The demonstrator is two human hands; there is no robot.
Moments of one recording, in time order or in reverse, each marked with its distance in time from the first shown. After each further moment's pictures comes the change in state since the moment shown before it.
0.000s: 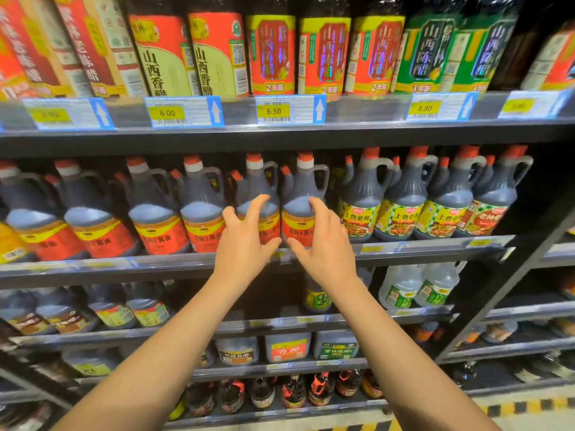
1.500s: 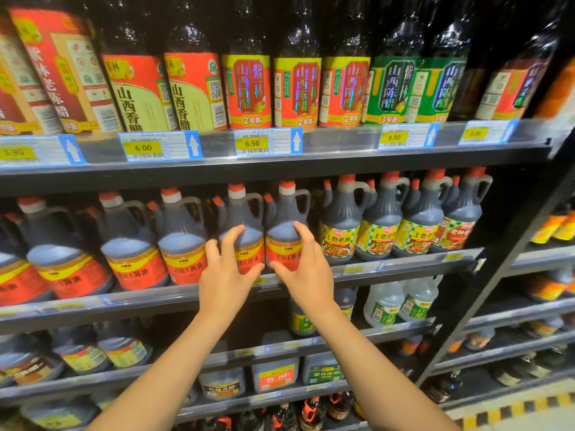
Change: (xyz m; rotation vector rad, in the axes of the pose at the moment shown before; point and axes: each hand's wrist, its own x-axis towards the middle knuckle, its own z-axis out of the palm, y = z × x) left_hand 0.002 -0.017 0.026 -0.140 0.138 0.038; right_hand 0.001 0.008 0.016 0.191 0.106 0.068
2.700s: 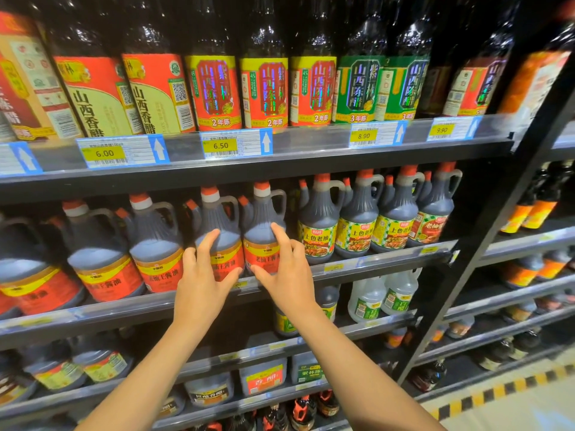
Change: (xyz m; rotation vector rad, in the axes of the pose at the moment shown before) left_hand -0.006 0.000 -0.003 -0.075 -0.016 0.016; right_hand -0.002 0.007 -0.002 -0.014 -0.015 -0.042
